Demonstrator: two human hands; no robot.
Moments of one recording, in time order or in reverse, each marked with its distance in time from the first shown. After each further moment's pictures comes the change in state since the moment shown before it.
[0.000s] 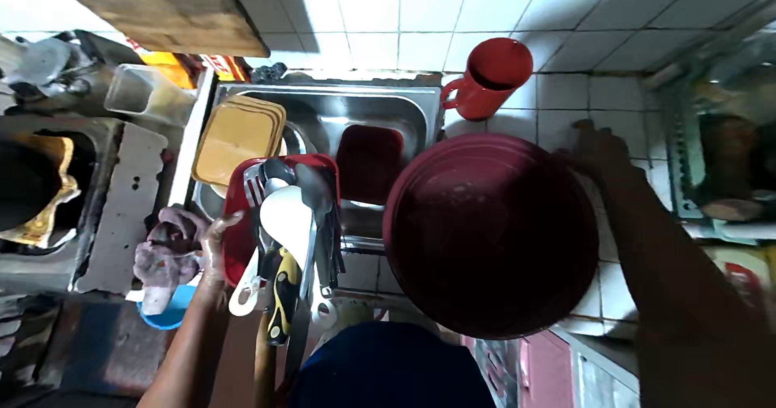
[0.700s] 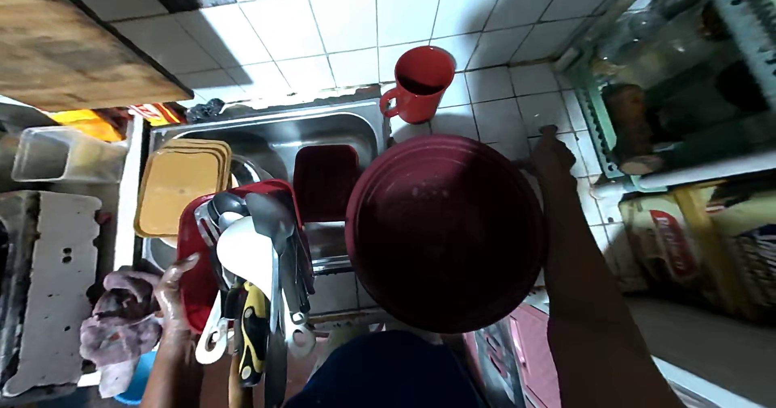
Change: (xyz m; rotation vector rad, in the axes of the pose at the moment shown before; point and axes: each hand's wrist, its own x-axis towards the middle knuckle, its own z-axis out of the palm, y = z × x) left_hand 0.008 0.001 0.013 0.038 -0.038 0.042; right_hand -0.051 0.013 0.009 0.188 0.094 0.363
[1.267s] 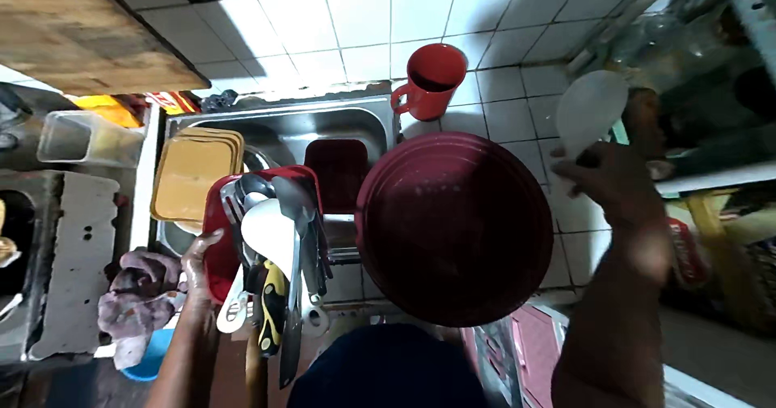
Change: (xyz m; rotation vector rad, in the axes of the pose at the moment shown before) left_hand 0.001 0.005 0.017 -0.049 -0.057 -0.051; right_hand -0.107 0.019 -0.066 0.348 -0.059 -0.296
